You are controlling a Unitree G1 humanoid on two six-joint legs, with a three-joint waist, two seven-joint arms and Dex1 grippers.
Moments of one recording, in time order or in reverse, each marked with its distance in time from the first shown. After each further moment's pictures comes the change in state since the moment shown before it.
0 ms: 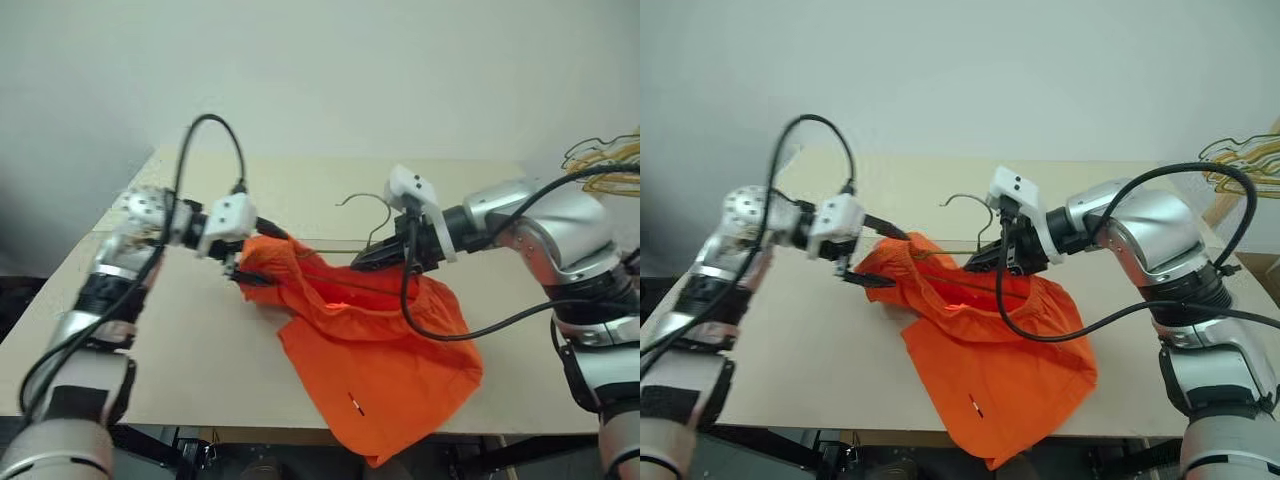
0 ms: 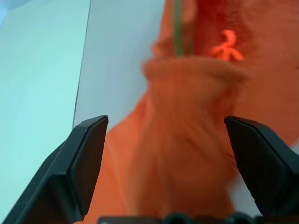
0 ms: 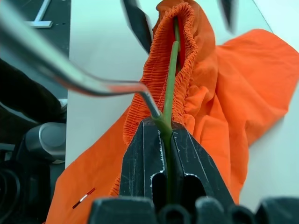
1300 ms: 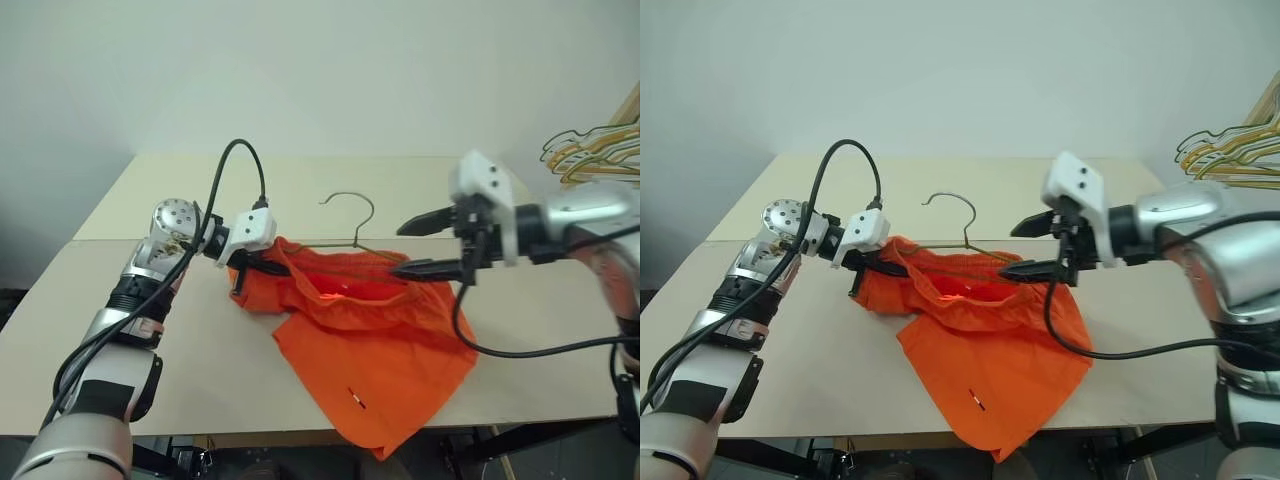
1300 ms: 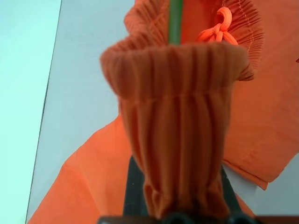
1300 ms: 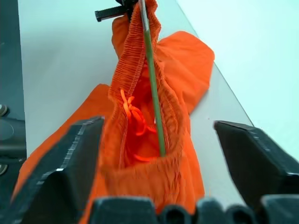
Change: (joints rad) left arm 0.033 -0.054 0.032 0.041 0.065 0.054 -0.028; right arm 0.299 -0.295 -0.346 -0.288 0.055 -0.081 -0.050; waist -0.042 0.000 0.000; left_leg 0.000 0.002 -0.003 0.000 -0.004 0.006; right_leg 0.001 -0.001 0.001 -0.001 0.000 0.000
